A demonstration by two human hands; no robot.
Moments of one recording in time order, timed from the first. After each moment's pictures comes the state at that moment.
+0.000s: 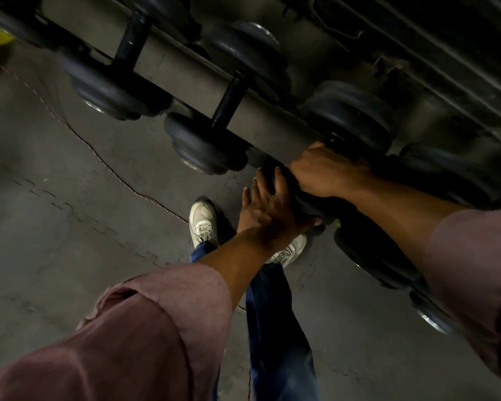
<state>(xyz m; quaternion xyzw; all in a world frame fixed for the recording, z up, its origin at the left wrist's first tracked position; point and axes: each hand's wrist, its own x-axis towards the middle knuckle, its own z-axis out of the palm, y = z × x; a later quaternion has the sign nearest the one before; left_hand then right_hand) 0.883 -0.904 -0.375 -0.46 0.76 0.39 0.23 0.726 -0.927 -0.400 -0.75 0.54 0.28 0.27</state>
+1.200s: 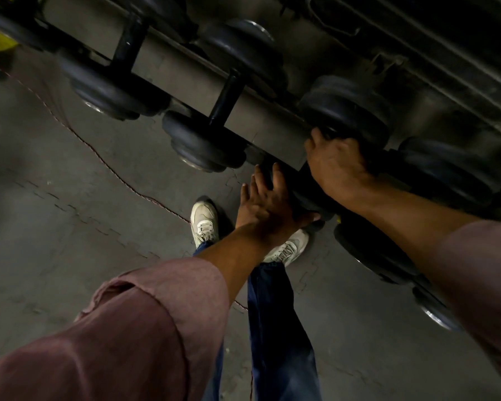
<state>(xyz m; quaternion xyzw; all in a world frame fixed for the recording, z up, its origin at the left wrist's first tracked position) 0.884 -0.901 -0.380 -0.47 0.77 0.37 0.22 0.730 -0.908 -0.380 -0.62 0.68 0.37 0.12</state>
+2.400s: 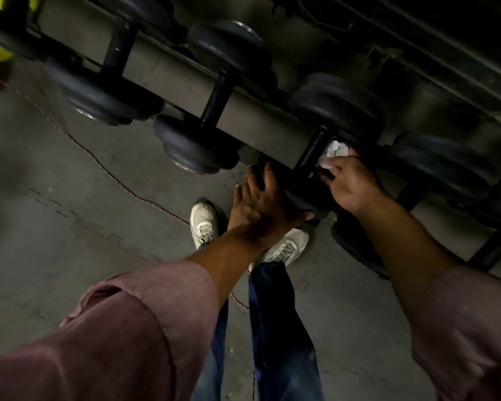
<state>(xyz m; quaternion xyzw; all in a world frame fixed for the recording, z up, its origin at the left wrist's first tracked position) 0.885 -0.897 -0.383 -0.48 0.77 0.38 0.20 0.701 -0.858 -0.428 0.18 0.64 -0.52 0.54</state>
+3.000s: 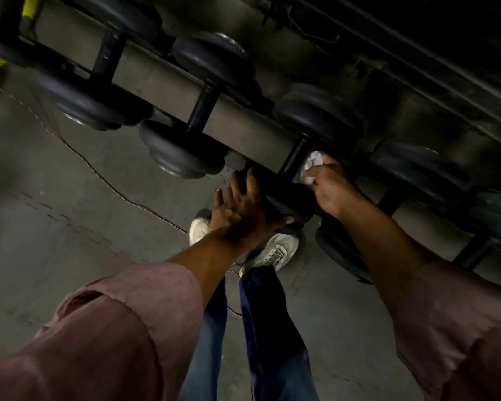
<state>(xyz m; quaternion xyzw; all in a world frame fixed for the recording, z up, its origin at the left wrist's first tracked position) 0.881 -0.900 -0.380 -0.48 0.78 0.33 0.24 0.700 -0.863 -0.436 0.08 0.71 -0.43 0.55</state>
